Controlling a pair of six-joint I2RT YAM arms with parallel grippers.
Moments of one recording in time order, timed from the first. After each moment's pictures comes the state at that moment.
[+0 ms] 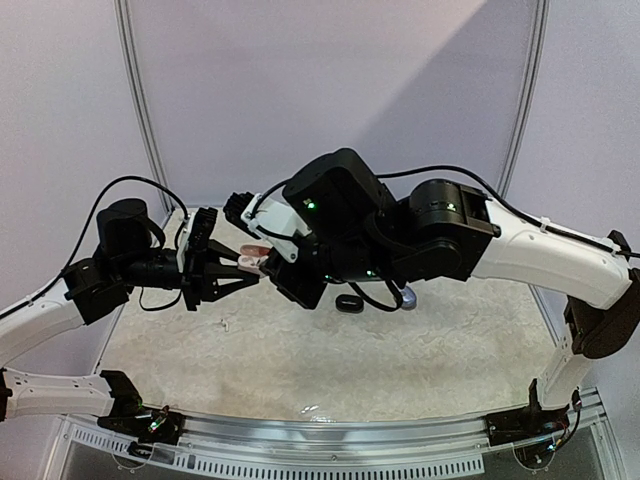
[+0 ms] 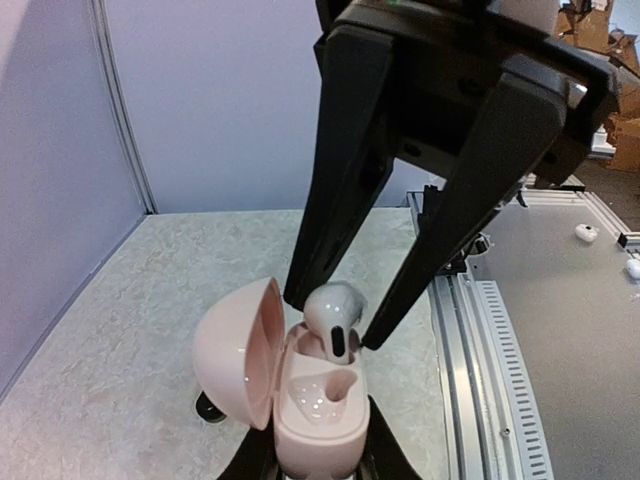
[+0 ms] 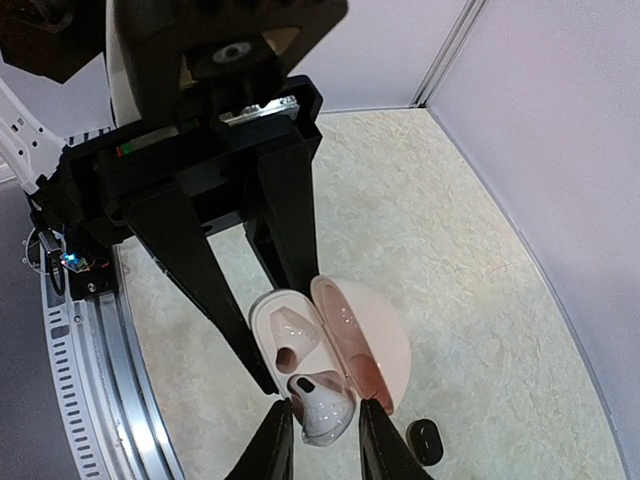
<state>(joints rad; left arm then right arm) -0.71 0.90 0.75 -0.04 0.73 0.21 1.38 1.81 1.98 -0.78 0.35 -0.04</state>
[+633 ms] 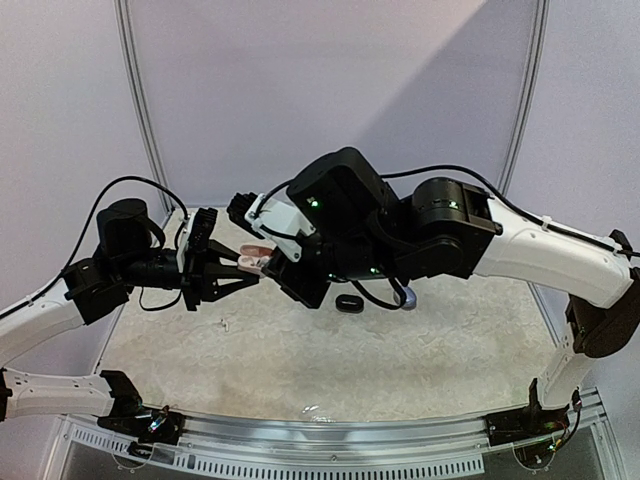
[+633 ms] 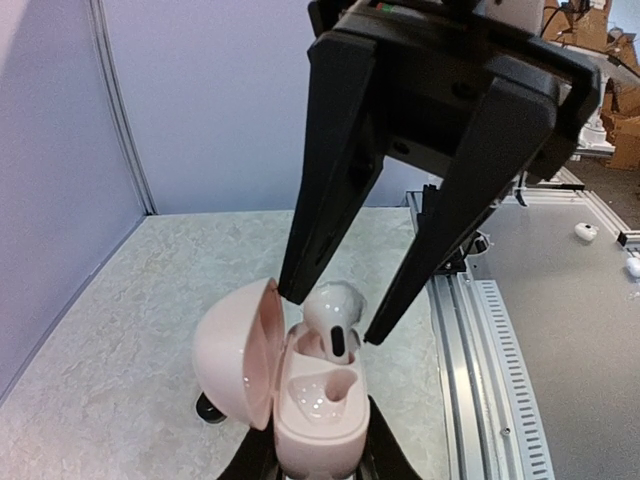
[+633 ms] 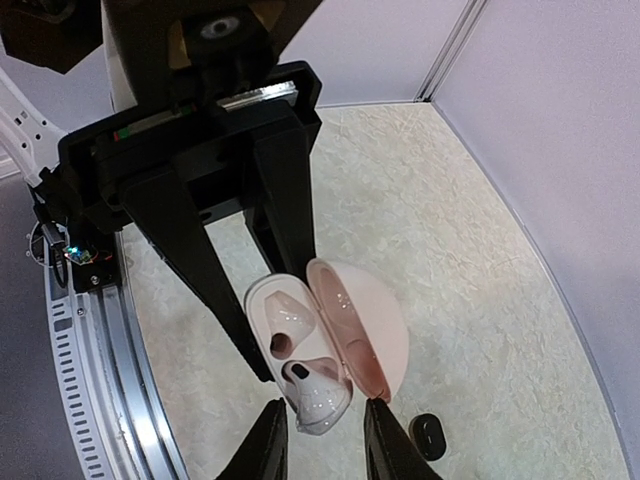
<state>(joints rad) -0.71 0.90 0.75 -0.04 0.73 0.21 1.37 1.80 1.97 -0.79 0.33 -0.04</state>
